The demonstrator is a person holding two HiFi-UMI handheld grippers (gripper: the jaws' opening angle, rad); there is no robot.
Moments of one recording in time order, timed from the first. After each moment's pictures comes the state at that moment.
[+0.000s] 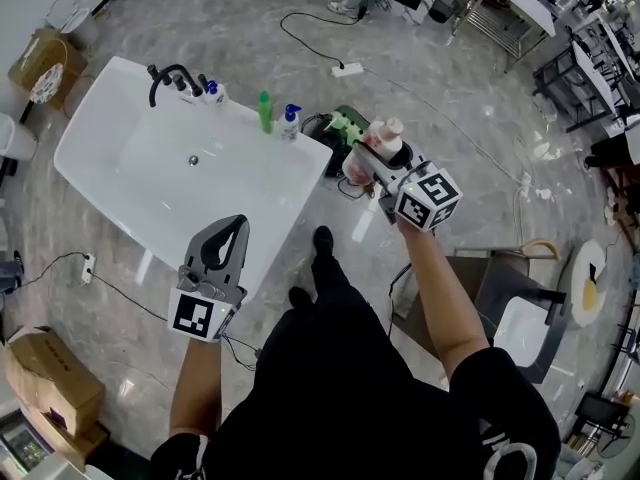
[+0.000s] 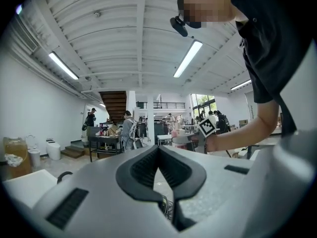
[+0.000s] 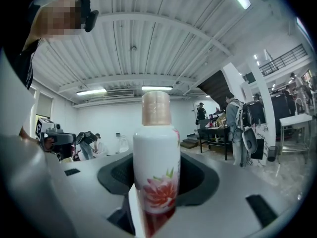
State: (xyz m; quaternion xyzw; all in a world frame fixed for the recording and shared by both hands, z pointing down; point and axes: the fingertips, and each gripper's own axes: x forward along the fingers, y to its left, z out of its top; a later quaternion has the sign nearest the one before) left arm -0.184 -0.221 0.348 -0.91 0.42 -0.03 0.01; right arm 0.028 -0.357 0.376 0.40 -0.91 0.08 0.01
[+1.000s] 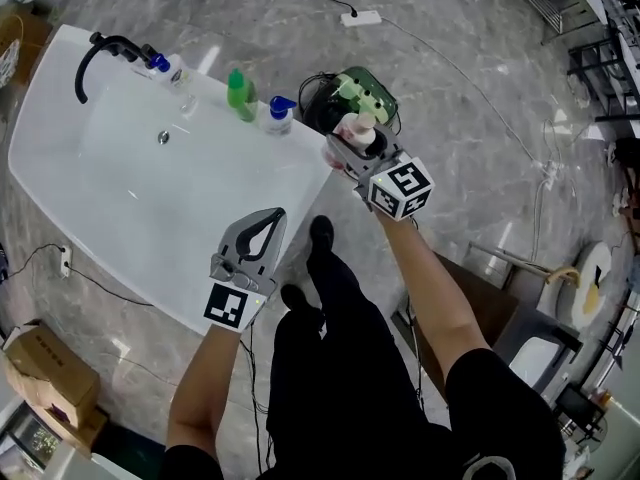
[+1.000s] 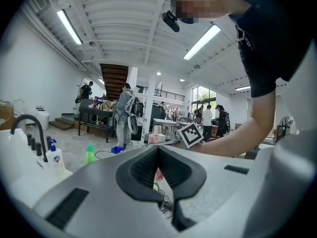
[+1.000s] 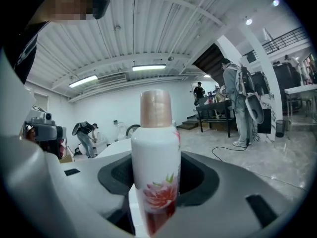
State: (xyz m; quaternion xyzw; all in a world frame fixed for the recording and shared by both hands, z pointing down) left arm -0.097 -0.433 0.651 -0.91 0.38 -0.10 -0.13; right arm 0.011 -0.579 0.706 0.37 -0.91 0.15 0.07
